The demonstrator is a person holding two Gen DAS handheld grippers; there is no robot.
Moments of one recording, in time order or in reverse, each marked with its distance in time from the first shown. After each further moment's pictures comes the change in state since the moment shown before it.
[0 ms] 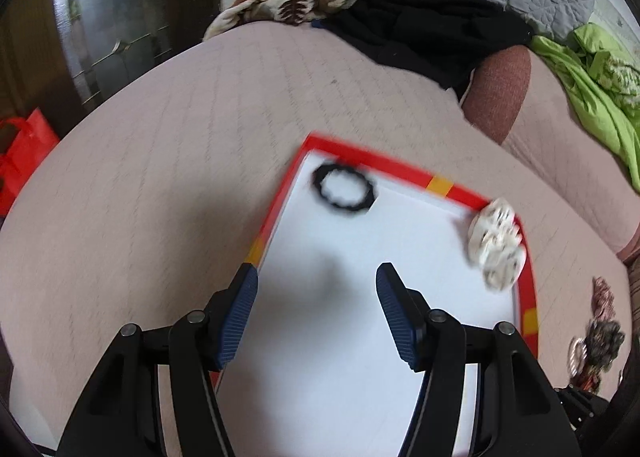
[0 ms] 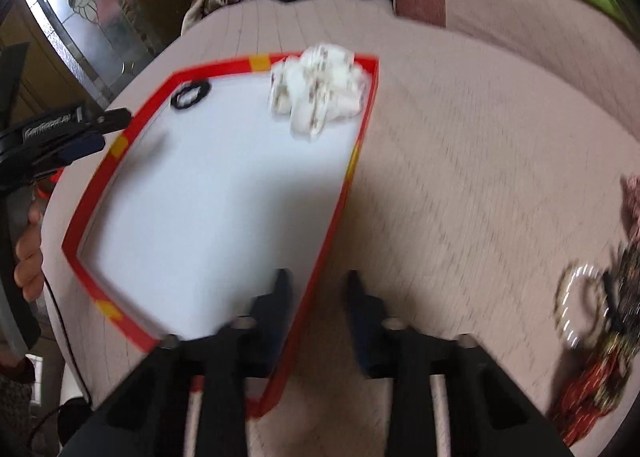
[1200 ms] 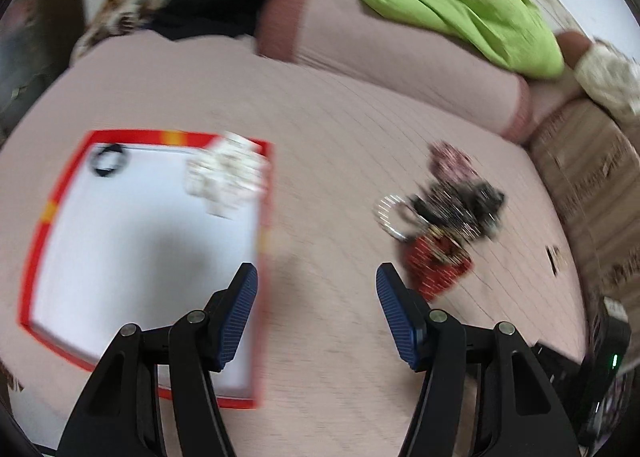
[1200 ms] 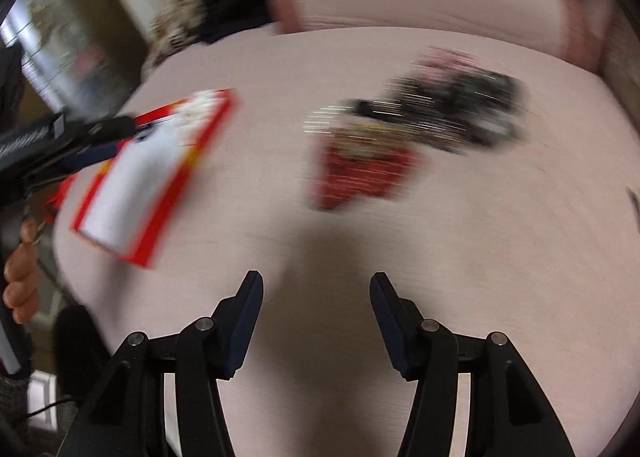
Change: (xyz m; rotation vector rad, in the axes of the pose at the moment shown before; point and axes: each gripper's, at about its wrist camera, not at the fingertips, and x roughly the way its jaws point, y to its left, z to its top) left arm -0.106 -0.218 -0.137 0.304 0.102 -0.305; right arm -0.160 -0.161 -0.176 0.219 -0.104 -0.108
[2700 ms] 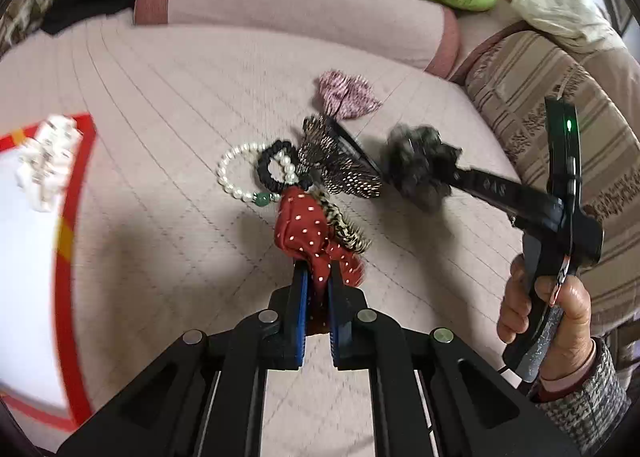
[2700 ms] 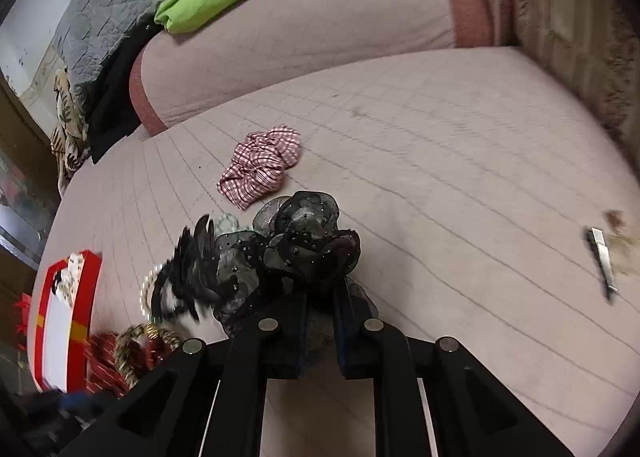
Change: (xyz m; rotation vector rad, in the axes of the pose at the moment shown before) left arm 0.053 -0.098 -0.019 0.152 0.094 -0.195; right arm 0.015 -0.126 0.090 0.266 -0.151 -0.123
